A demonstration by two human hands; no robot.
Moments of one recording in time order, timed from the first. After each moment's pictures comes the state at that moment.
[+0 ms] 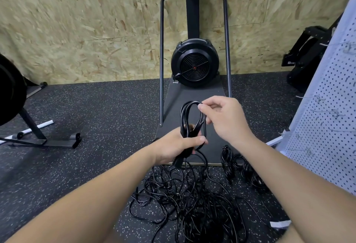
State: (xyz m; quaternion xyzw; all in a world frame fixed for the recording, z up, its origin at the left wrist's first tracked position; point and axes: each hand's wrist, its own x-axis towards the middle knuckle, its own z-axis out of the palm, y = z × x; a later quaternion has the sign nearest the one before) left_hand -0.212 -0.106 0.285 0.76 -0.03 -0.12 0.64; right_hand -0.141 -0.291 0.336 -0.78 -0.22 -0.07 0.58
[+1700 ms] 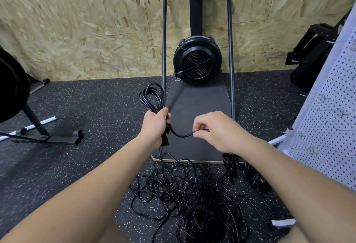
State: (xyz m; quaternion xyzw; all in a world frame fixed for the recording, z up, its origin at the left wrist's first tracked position) left_hand -0.182 -0.063 0.290 0.63 0.24 0.17 0.72; right_hand -0.145 -0.287 0.314 -0.88 -0.39 0.02 0.28
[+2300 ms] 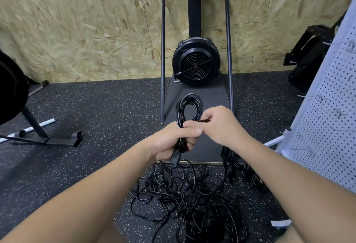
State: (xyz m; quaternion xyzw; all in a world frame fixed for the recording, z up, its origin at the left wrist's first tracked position) left_hand -0.210 -0.098 0.299 0.63 -0.02 -0.16 0.76; right_hand -0.143 -0.284 0.322 -0.88 -0.23 0.00 0.42
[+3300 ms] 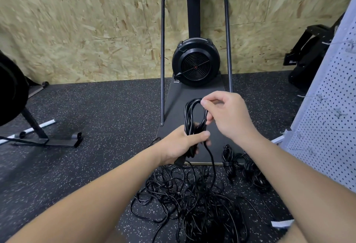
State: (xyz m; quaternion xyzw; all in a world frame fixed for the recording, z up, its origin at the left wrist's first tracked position) left_hand -0.216 -0.120 0.296 0.76 -0.03 -0.10 0.64; right_hand -0.144 -0.296 0.348 -0.78 -0.24 -0.07 0.57
